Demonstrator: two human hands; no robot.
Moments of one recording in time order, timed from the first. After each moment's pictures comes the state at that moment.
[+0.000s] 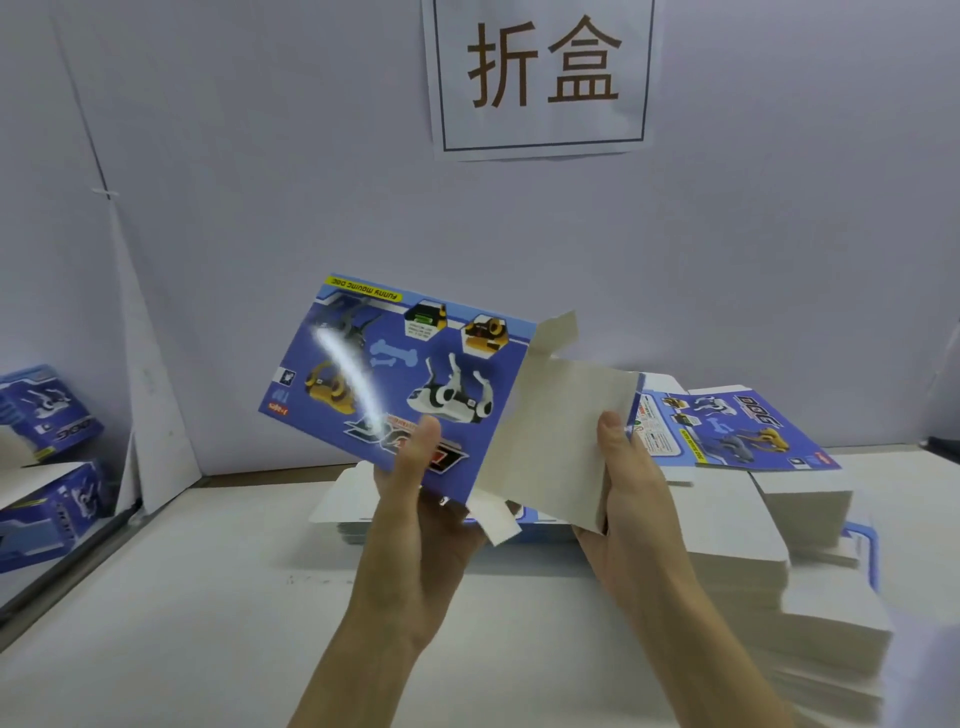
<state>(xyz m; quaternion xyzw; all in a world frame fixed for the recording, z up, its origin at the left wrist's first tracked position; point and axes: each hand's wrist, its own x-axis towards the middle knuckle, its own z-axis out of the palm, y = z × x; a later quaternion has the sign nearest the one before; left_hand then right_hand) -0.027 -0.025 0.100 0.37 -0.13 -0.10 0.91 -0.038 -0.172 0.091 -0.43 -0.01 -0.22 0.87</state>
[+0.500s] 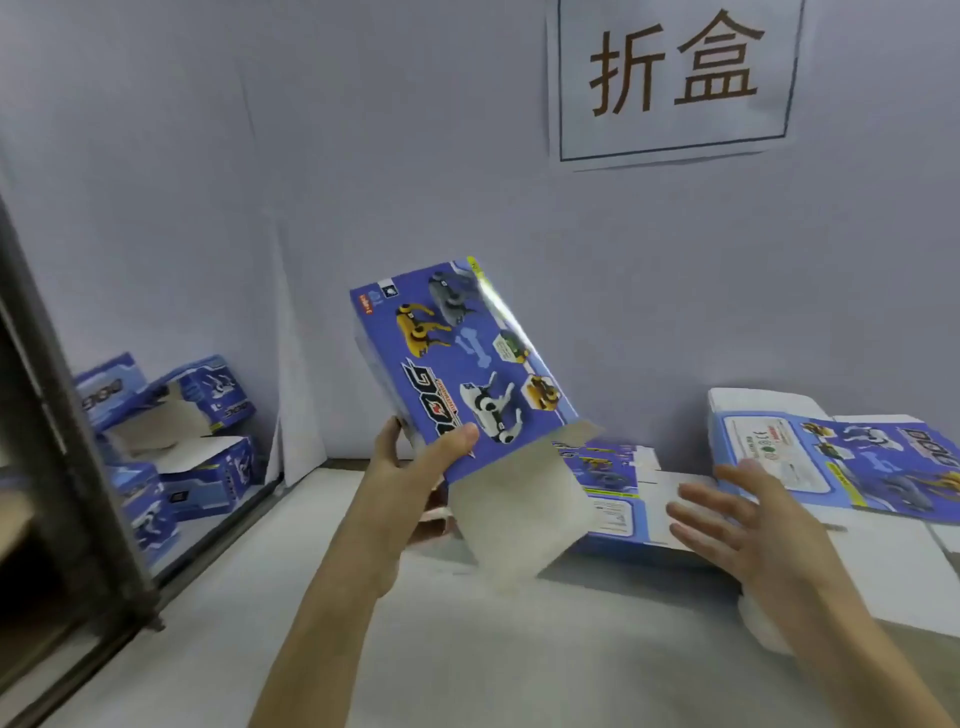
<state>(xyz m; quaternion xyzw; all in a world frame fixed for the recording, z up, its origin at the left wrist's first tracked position) -0.008 0.067 0.124 0.68 0.00 0.01 0.74 -0.030 -0.203 0.079 -0.53 0.08 -0.16 0.83</state>
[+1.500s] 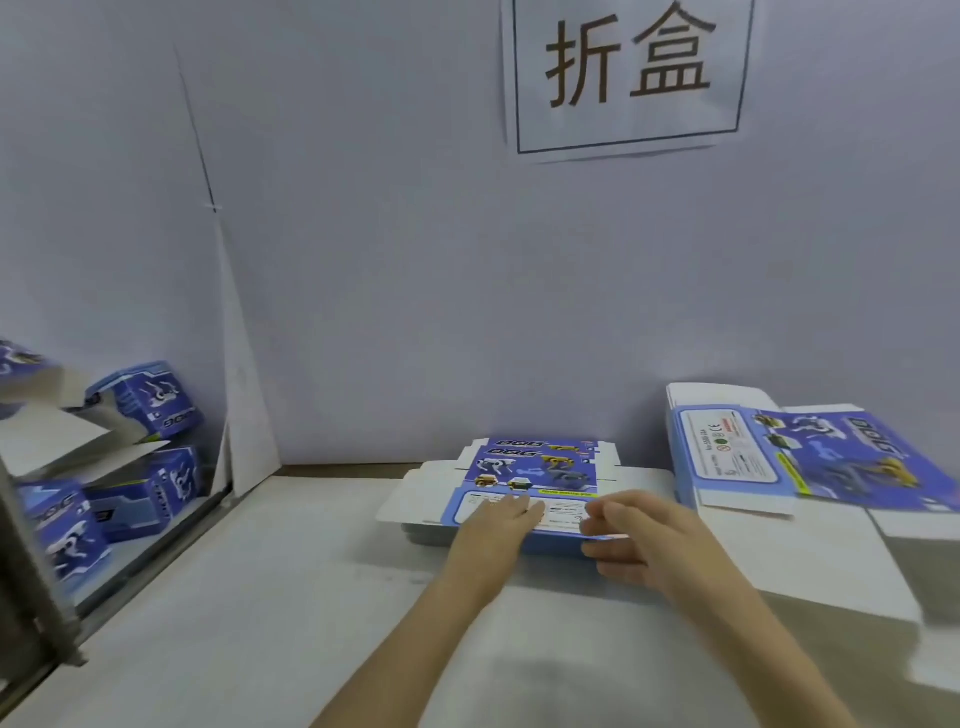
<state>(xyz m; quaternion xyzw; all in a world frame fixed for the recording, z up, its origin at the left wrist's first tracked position) 0.108 -0.026 -0.011 0.94 -0.28 0.16 0.06 -0.024 -0.178 0.073 -0.73 0.08 -0.07 0.68</state>
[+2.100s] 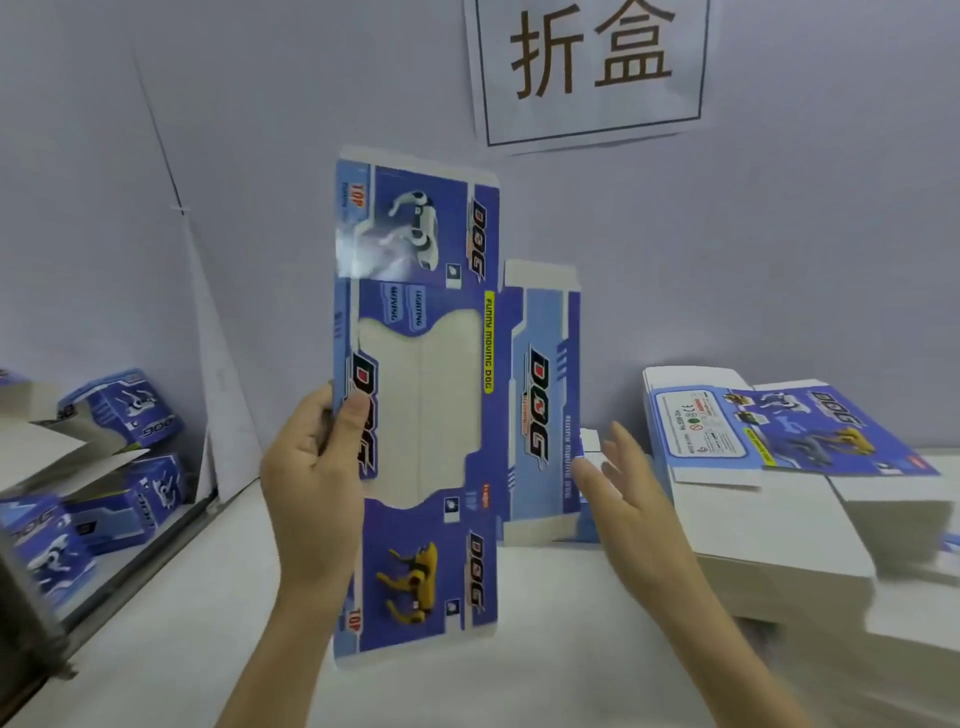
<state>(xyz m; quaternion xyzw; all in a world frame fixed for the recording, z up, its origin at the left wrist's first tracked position) 0.007 0.047 0.112 0.66 -0.16 0.40 0.62 -0.033 -0.158 0.076 -0.73 -0.02 -0.21 0.65</state>
